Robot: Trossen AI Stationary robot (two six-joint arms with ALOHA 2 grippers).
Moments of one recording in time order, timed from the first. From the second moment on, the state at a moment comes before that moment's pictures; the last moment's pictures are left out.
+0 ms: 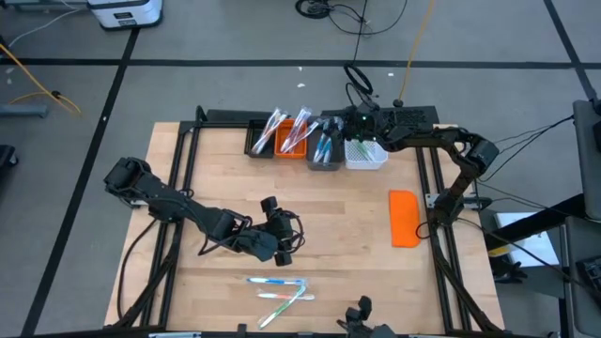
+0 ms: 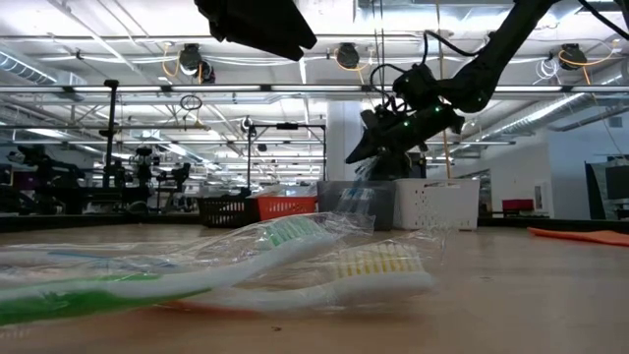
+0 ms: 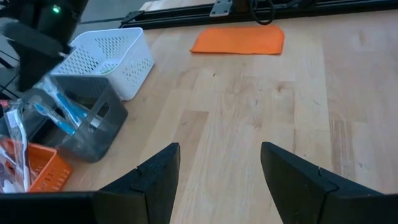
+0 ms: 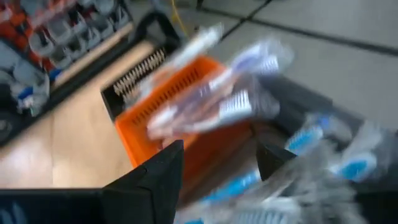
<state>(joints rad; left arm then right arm) -0.41 1.62 1.16 -0.23 -0.66 -0.25 -0.73 1.71 0.88 0.41 -0.30 0.31</state>
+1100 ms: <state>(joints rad) -0.41 1.62 1.16 -0.33 -0.54 -0.30 -0.66 1.71 0.88 0.59 -0.53 0.43</state>
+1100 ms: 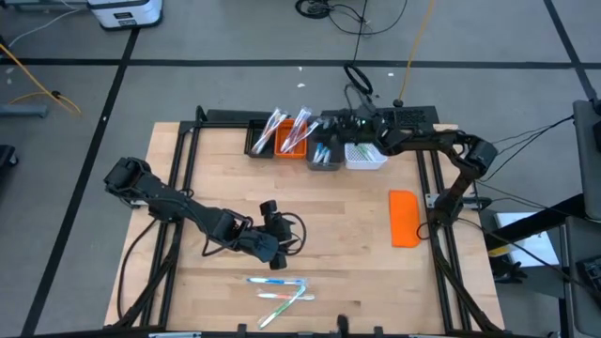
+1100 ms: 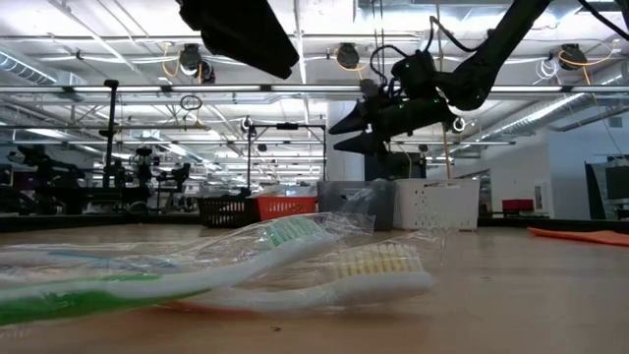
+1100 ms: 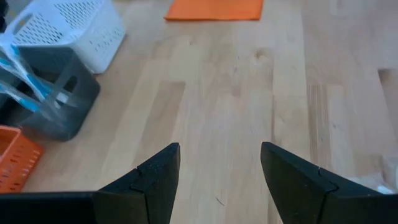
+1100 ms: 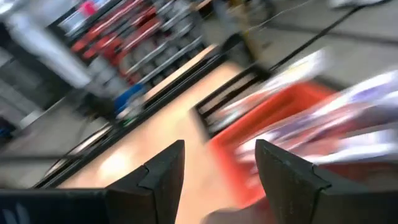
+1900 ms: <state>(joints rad) -0.46 1.62 1.16 -0.44 -0.28 -0.36 -0.04 1.71 0.88 0.23 -0.45 0.30</state>
